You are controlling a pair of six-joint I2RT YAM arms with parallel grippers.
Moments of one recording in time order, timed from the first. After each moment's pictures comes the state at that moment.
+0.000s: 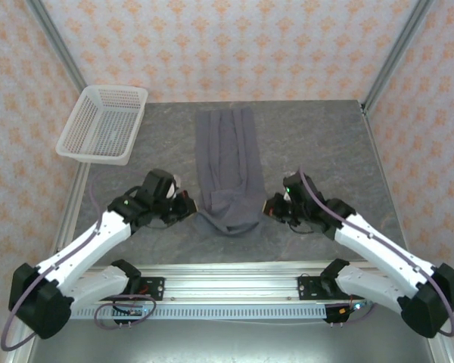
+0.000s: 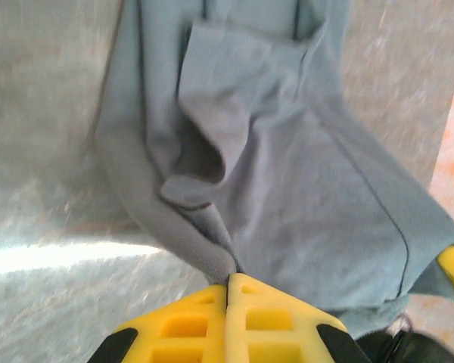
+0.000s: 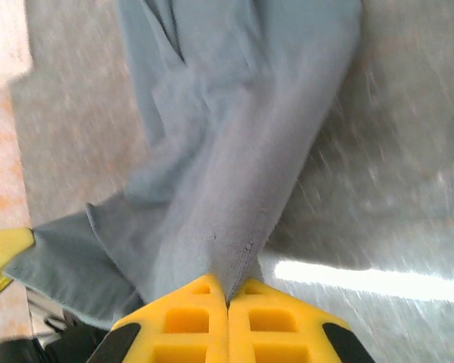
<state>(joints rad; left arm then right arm) -0.46 1.05 0.76 -0.59 0.31 -0.97 0.64 1.00 0.77 -0.60 -0.18 0.97</state>
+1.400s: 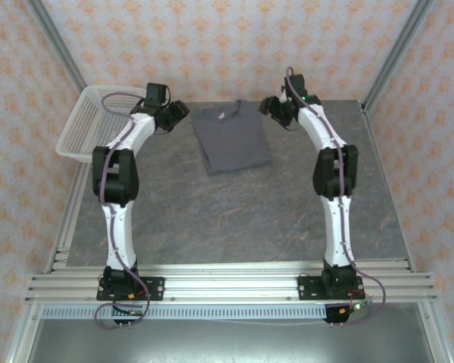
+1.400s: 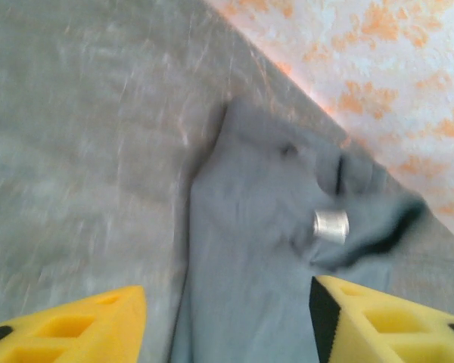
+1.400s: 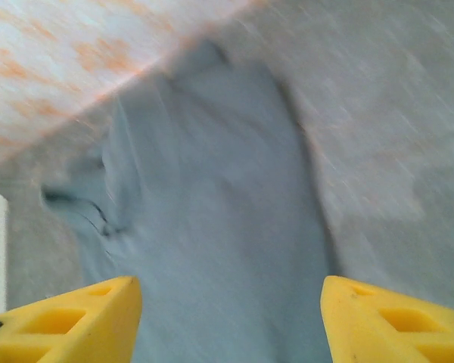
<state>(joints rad) -0.06 2.17 1.82 -0.46 0.24 -0.81 0.17 2.30 2.09 -0.68 -0.33 0.59</state>
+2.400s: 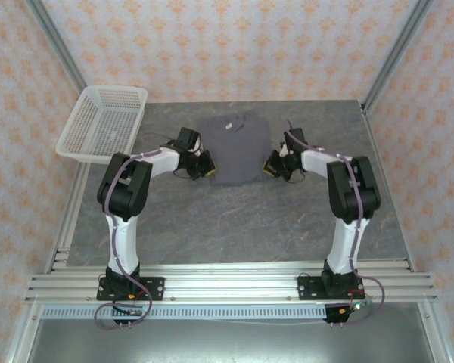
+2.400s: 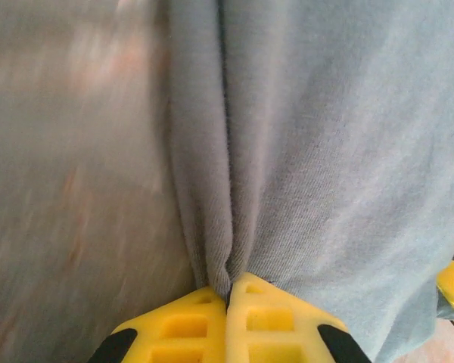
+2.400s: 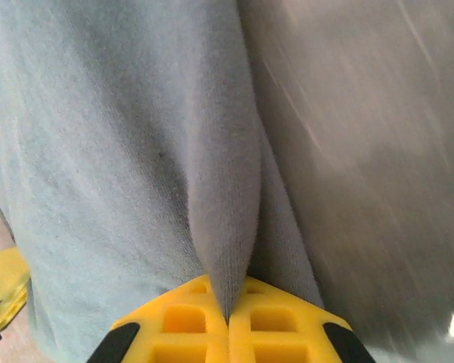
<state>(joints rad) -0.29 2.04 1.27 -0.28 0.43 -0.83 0.23 1.91 1.14 -0.31 -0.46 0.72</state>
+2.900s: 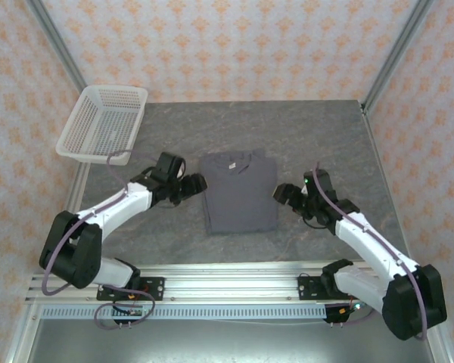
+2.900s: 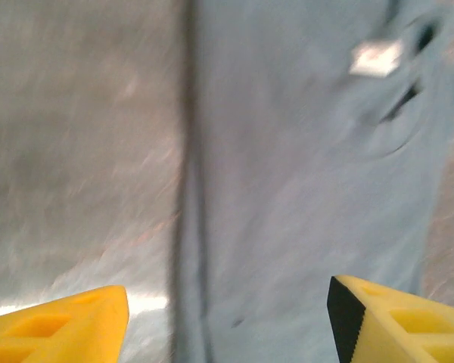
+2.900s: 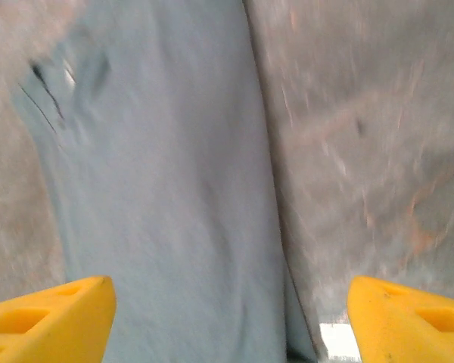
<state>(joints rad) -0.37 1.43 0.88 -0.39 0.21 -0.80 0.33 1.03 0.62 -0.43 -0.17 0.77</state>
